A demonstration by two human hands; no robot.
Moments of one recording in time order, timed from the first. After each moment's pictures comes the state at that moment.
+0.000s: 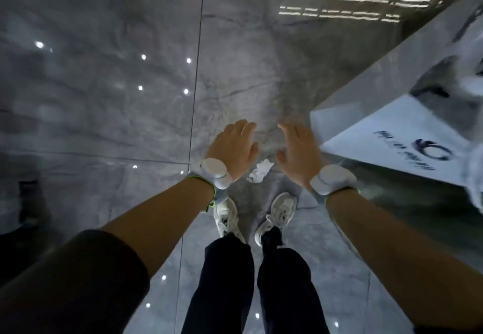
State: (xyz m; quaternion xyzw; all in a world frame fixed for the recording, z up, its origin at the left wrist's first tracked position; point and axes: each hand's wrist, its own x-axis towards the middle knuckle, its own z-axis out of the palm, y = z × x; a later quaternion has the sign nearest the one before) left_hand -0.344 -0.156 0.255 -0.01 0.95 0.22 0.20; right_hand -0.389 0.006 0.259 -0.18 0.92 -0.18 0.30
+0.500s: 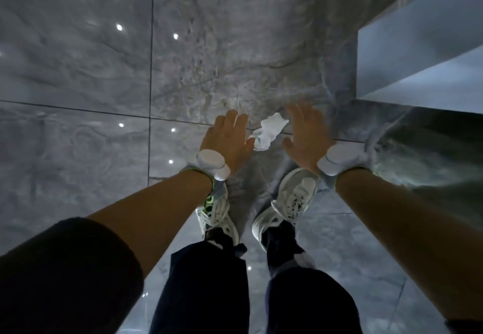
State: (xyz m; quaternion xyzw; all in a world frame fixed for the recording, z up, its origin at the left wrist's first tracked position) left_hand -0.267 -0.116 -0.079 -0.09 0.92 0.21 0.31; right_hand -0.336 0.053 -0.080 -0.19 0.91 -0.09 0.36
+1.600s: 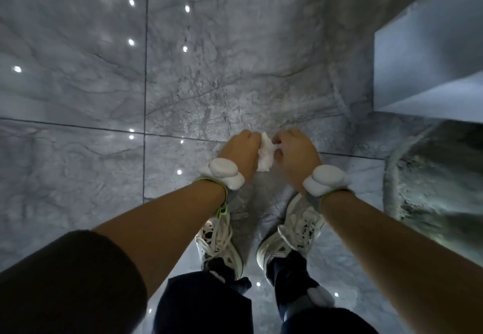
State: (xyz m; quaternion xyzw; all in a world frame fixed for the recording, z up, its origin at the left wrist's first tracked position) left_hand -0.312 -0.106 -0.073 -0.06 0.90 0.27 0.33; right_hand -0.344 0.024 -0.086 -0.16 0.90 -0.24 0.31
